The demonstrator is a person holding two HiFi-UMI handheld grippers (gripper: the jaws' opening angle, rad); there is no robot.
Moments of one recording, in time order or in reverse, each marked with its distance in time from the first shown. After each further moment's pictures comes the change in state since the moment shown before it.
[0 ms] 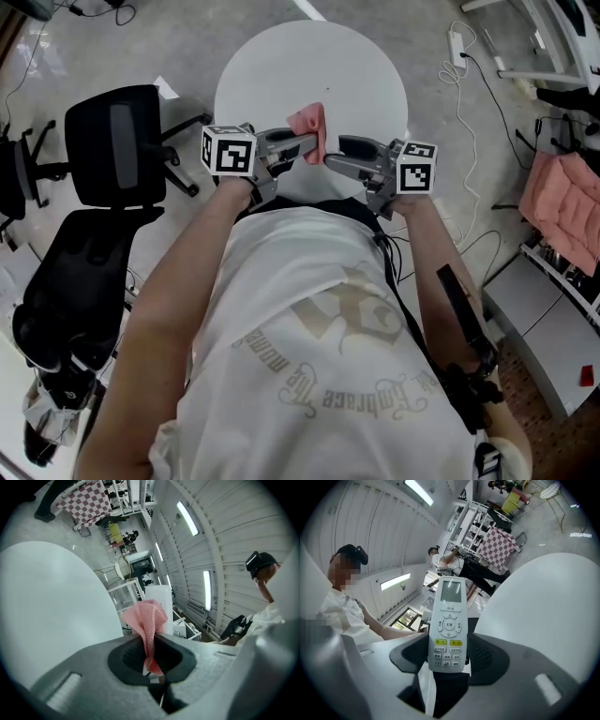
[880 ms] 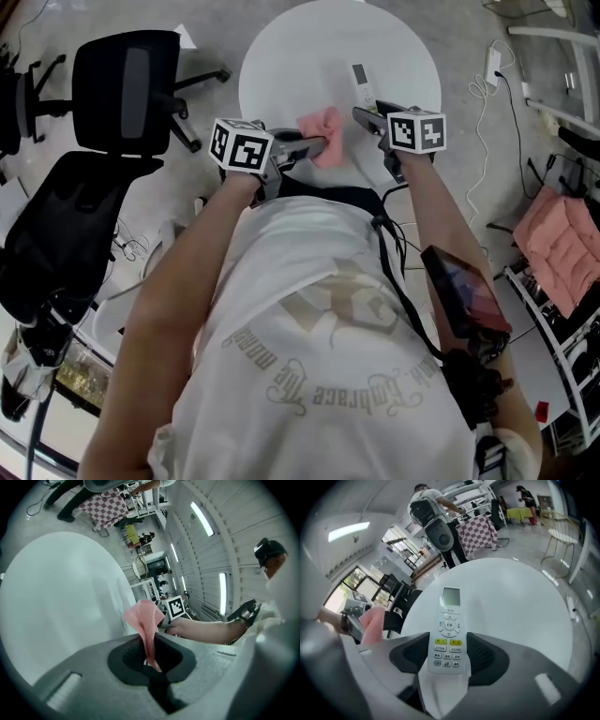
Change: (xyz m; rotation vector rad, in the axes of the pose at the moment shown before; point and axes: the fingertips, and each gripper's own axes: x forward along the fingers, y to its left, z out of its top) left arm -0.046 0.042 -0.053 -0.118 -0.007 0.159; right arm 0.011 -0.162 -0.011 -0.091 0.381 -0.652
